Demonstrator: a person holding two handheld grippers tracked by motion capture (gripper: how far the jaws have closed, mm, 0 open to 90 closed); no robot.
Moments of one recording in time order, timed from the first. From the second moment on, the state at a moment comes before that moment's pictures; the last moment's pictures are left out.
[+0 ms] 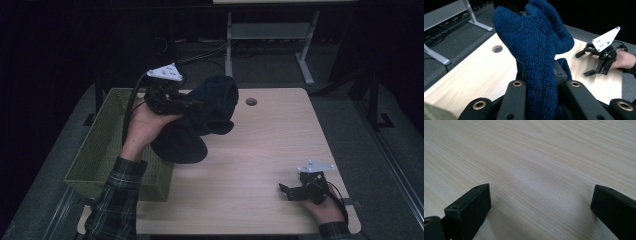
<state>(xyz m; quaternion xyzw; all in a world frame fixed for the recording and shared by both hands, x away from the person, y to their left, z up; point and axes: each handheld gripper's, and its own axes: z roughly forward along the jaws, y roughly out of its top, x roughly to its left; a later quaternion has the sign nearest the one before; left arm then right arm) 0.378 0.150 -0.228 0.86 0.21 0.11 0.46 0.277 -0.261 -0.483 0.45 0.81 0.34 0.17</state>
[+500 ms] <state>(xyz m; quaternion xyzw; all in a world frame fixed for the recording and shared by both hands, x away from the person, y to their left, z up) 0.378 0.101 -0.254 0.85 0.21 0.08 0.47 0.277 -0.261 -0.483 0.45 0.81 0.34 0.17</state>
